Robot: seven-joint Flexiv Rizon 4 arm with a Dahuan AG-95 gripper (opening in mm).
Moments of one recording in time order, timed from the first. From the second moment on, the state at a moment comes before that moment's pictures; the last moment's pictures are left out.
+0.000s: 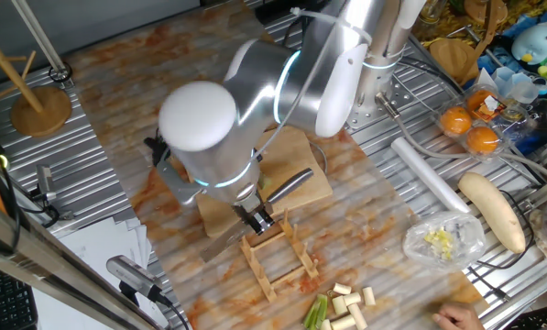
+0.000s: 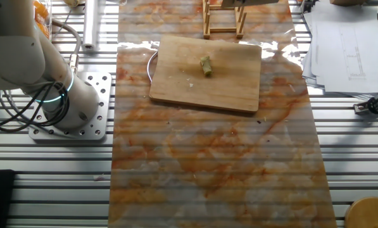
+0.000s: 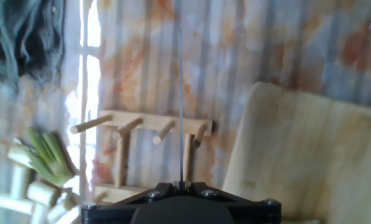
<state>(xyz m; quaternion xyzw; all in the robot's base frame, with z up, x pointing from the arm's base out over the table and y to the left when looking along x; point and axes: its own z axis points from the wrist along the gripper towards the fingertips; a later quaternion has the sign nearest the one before) 0.499 0.270 0.149 0.09 -0.99 -0.02 0.09</state>
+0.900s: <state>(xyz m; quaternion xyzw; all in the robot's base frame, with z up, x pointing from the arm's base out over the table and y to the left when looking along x) 0.499 0.270 0.150 0.01 -1.00 0.00 0.03</state>
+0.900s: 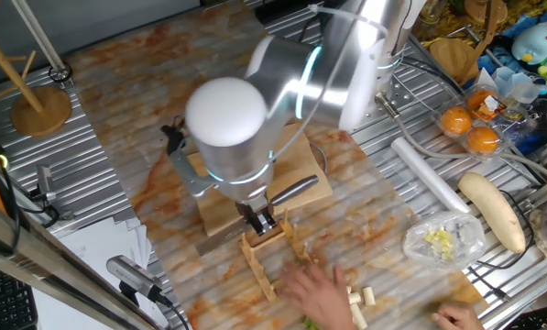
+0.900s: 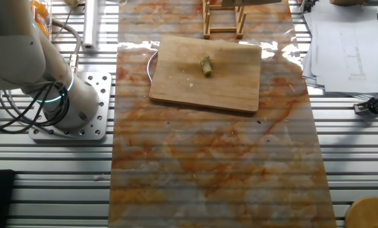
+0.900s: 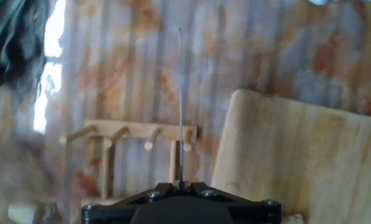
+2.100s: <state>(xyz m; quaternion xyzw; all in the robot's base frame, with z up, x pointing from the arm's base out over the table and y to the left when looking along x) 0.433 0.159 0.153 0.04 -1.00 -0.01 0.06</state>
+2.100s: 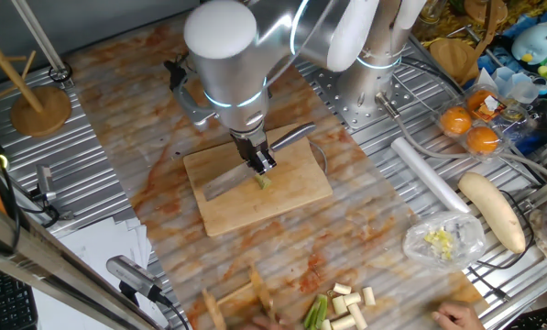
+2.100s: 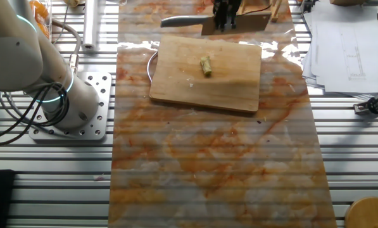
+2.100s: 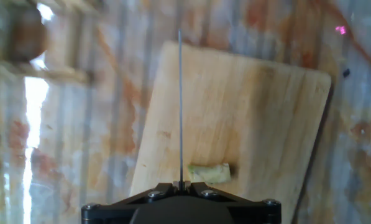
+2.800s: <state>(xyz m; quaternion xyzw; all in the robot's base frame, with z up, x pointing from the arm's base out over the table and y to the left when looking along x) 0.431 0.158 0.155 0.05 -1.00 -0.03 0.06</state>
